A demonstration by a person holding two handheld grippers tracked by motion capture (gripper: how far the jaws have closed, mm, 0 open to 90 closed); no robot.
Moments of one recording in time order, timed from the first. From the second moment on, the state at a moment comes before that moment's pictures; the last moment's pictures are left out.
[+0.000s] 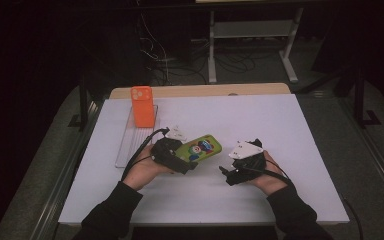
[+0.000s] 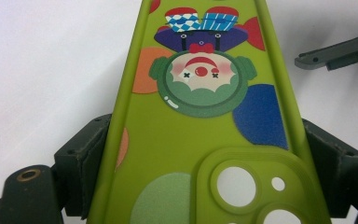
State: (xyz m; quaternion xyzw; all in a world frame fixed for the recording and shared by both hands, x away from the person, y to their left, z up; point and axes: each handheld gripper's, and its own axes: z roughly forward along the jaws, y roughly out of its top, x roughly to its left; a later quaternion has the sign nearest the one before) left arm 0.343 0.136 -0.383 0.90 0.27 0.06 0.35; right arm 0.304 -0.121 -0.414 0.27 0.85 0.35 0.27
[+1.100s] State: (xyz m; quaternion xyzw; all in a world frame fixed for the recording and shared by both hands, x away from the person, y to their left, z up) left arm 0.343 0.134 -0.386 0.89 0.28 0.05 0.36; right arm 0.287 -0.102 -0.420 0.09 0.85 0.24 0.46
